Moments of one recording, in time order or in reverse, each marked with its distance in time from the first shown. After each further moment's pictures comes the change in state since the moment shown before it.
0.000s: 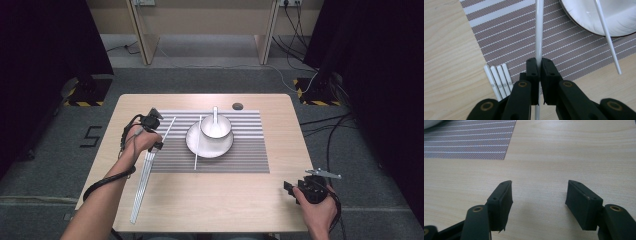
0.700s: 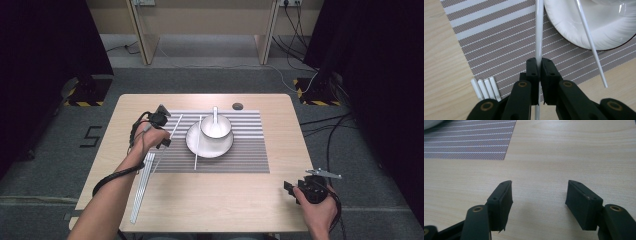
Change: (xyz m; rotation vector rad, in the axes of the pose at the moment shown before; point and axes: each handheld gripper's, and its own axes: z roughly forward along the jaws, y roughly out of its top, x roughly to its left) left arm -0.015 0.018 0.007 -0.016 -0.023 -0.005; right arm -0.001 0.000 0.000 -0.002 0.003 0.000
